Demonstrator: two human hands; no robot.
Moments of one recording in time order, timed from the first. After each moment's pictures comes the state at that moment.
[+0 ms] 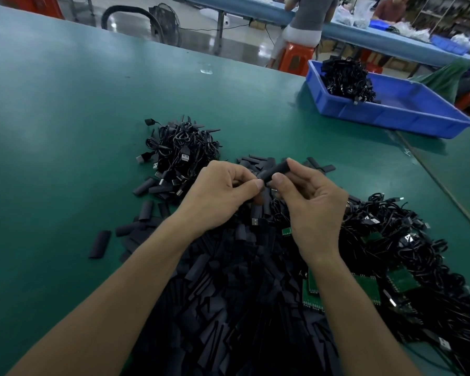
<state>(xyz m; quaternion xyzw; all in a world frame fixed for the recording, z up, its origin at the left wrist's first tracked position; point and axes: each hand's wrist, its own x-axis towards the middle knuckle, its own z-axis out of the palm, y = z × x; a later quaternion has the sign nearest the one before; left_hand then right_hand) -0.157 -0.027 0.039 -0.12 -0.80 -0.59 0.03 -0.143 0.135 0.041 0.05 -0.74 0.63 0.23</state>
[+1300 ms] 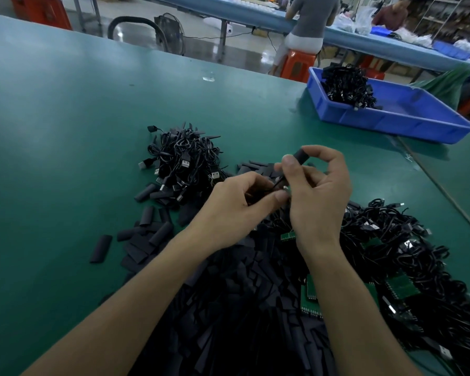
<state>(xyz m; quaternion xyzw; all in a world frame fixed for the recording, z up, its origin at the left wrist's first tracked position) -0.145 -0.005 0.040 -0.14 -0.78 -0.61 0.02 -0.147 0.125 0.070 0.04 -0.70 0.67 0.24</state>
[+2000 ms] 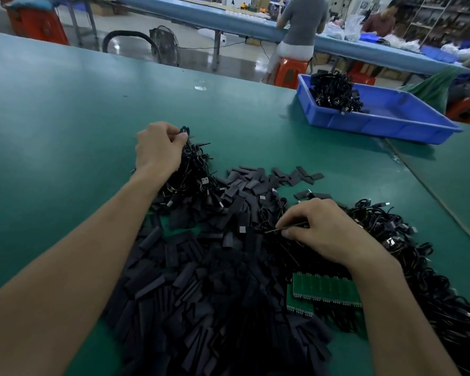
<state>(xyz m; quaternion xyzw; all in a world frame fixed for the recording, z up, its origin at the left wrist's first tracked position) -0.251 -0.085 0.050 0.16 -0.86 -0.42 0.23 -0.143 0.207 0.081 0.14 -0.97 0.19 -0.08</state>
